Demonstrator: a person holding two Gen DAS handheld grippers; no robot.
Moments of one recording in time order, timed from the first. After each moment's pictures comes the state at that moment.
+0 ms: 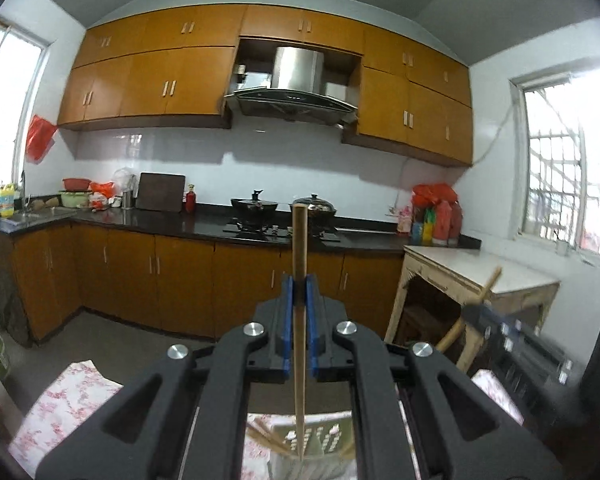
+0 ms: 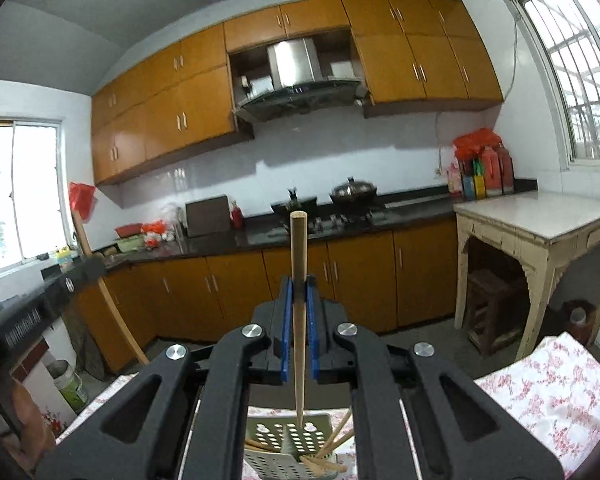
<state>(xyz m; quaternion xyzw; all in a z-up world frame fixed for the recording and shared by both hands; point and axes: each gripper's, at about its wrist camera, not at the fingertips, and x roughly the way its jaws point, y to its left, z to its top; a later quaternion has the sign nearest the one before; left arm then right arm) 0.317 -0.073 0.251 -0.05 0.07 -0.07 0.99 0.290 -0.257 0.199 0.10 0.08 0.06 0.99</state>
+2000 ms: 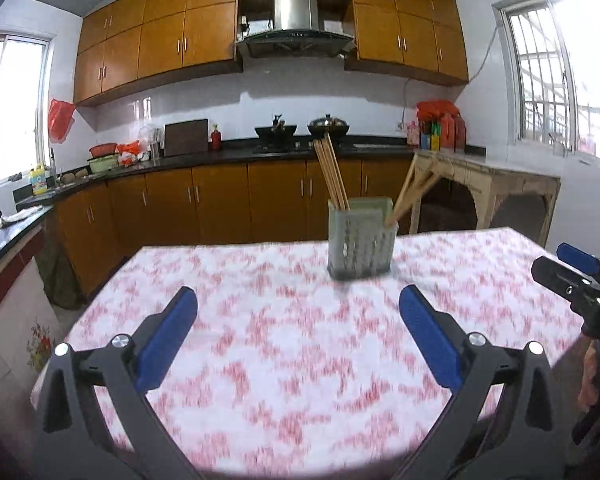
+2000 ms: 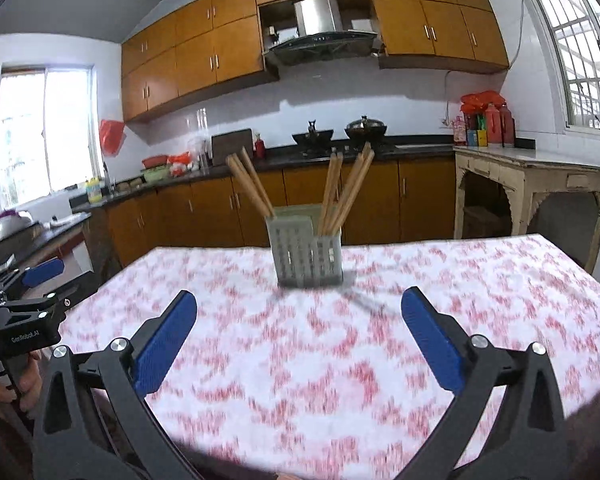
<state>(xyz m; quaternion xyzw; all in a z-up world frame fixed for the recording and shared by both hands) 0.062 0.006 0.059 0.03 0.18 -0.05 0.98 0.060 -0.230 0.054 0.06 0.17 0.09 0.98</state>
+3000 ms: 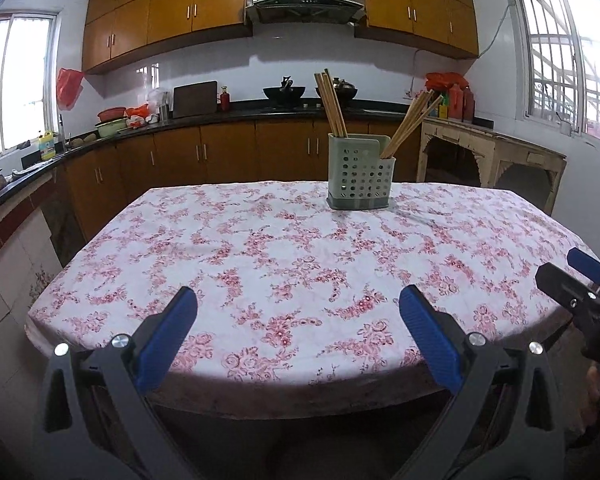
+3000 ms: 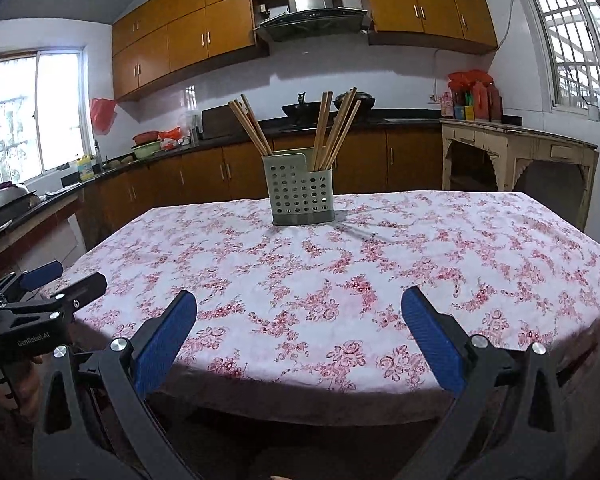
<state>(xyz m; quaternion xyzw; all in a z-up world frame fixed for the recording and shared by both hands) 0.020 -0.005 0.003 0.02 0.24 -0.03 0.97 0.001 -0.221 -0.005 0.06 0.20 0.07 0.97</state>
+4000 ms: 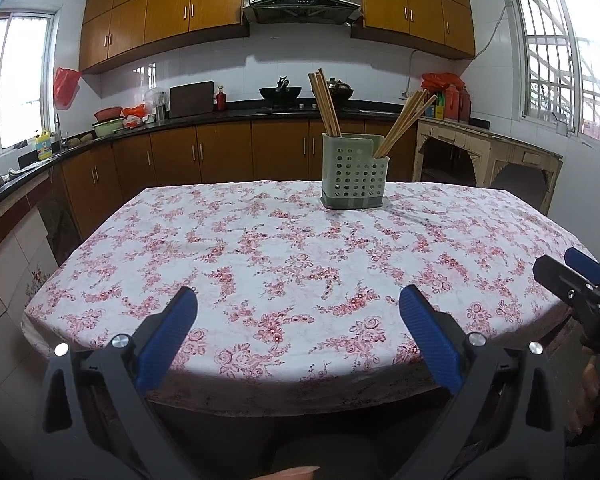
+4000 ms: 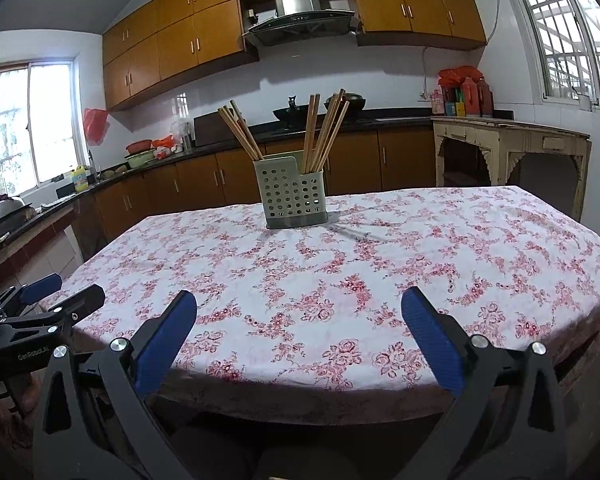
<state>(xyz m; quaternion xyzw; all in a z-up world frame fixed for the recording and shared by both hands) 0.017 -0.010 0.002 0.01 0.23 -0.04 0.97 -0.003 -0.224 -0.004 0.08 0.20 0.06 0.98</state>
